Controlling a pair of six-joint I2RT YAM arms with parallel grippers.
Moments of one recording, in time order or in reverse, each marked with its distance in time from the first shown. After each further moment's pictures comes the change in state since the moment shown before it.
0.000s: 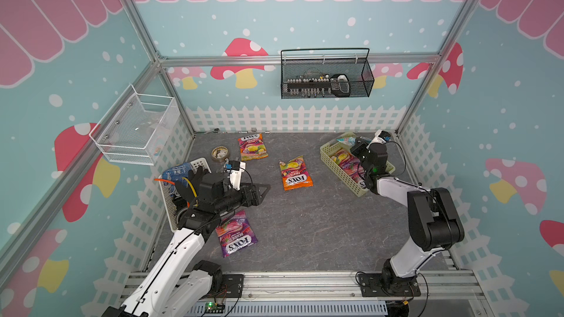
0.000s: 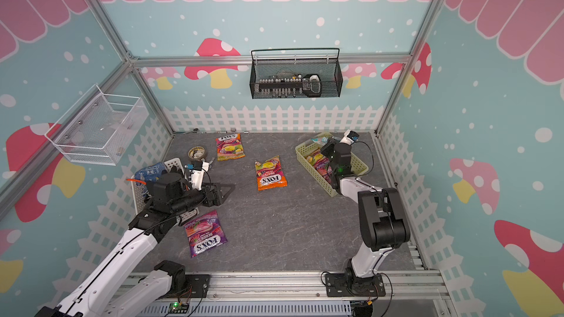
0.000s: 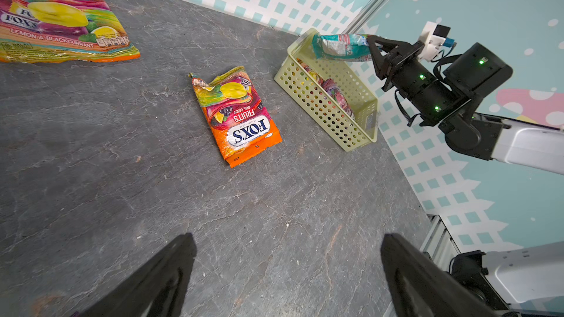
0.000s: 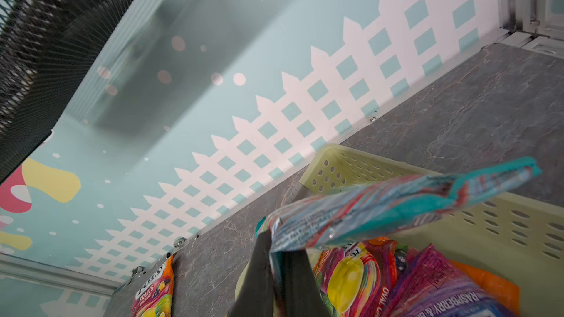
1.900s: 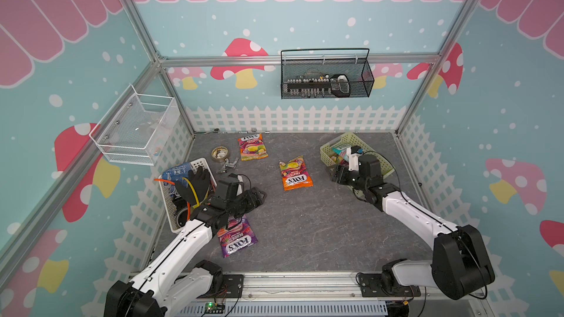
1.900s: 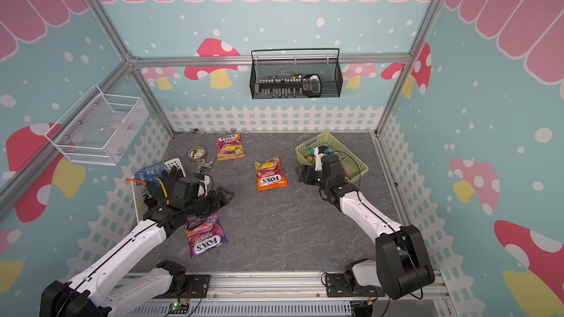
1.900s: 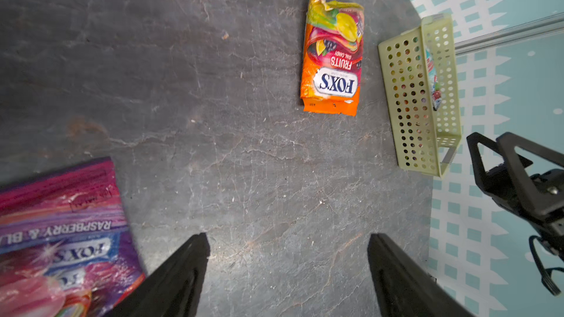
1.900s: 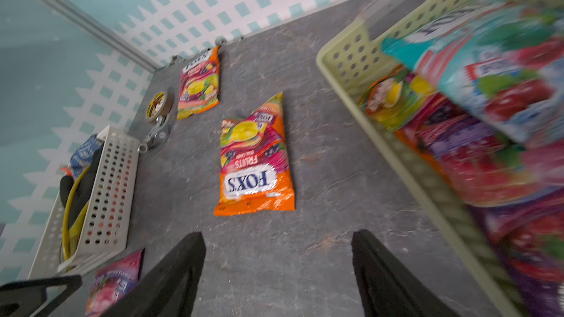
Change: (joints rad) left arm -0.135 0.127 -0.014 -0.186 -0.299 -0.453; right arm 0.247 -0.378 -0.151 -0.628 -0.322 -0.228
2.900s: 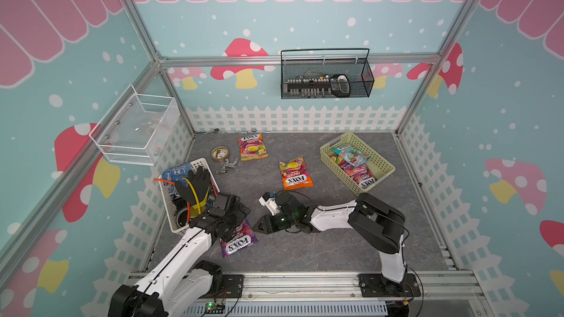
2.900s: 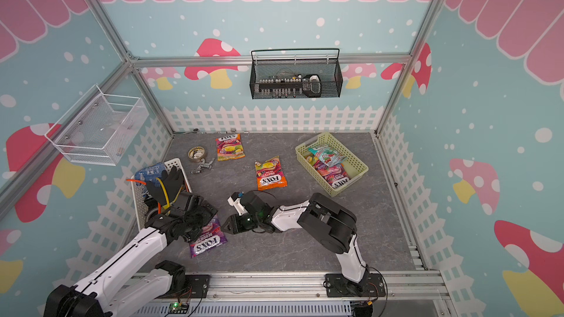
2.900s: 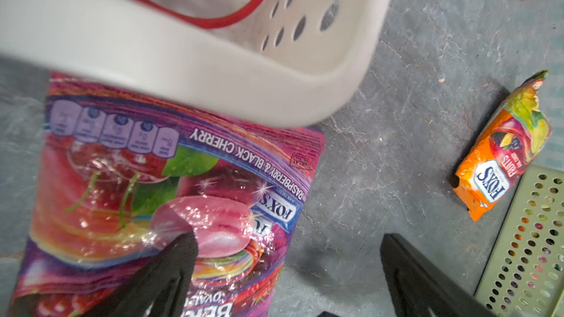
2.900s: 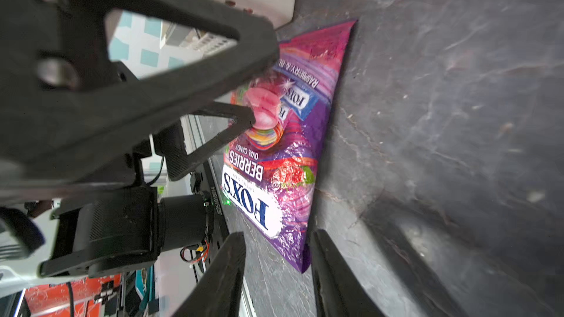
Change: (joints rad) left arm 0.106 -0.048 -0.159 -0.158 -0.221 -0.337; right arm 0.665 0.644 0.254 0.328 -0.286 0.325
